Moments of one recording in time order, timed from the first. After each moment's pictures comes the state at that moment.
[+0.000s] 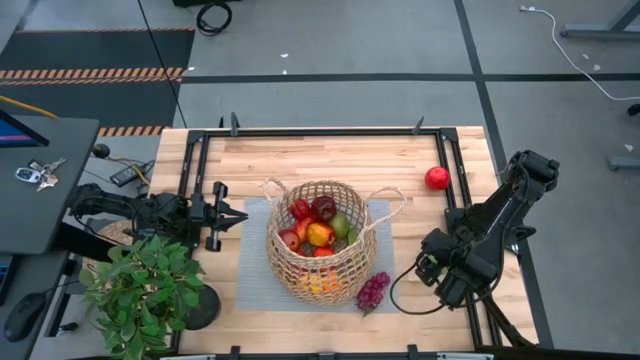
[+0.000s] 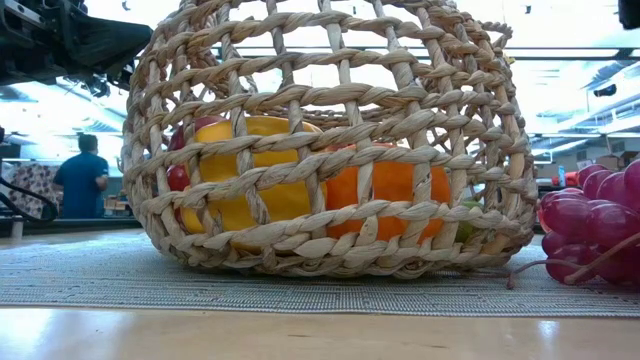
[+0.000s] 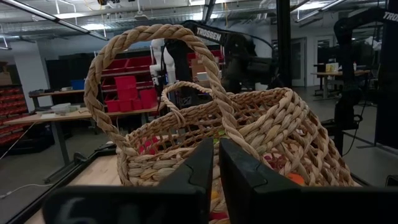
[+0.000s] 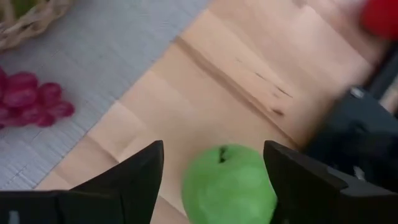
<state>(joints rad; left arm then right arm) -0.21 0.15 0.01 0.34 -0.18 0.12 0.93 1.41 0.98 -1.35 0.34 1.82</state>
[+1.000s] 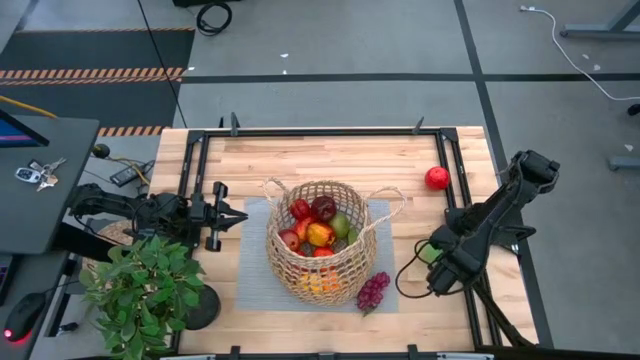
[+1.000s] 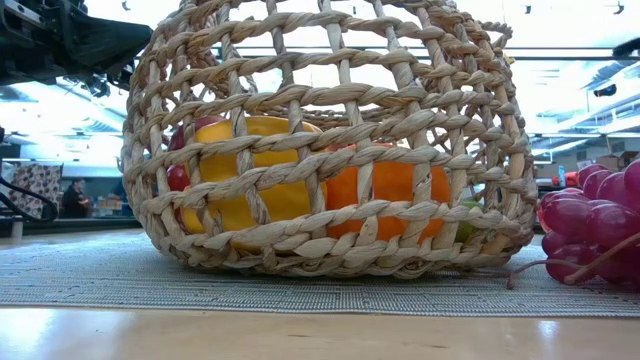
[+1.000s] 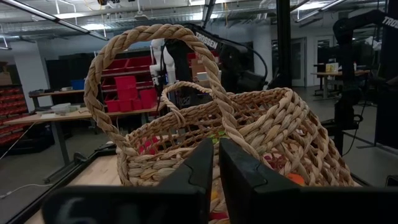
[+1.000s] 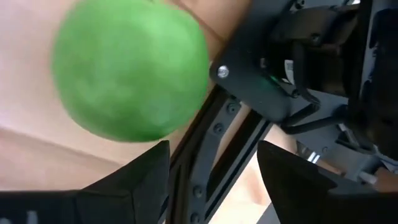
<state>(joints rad) -0.21 0.15 0.01 0.34 -0.18 0.12 0.83 1.41 0.85 -1.40 -0.14 1.80</state>
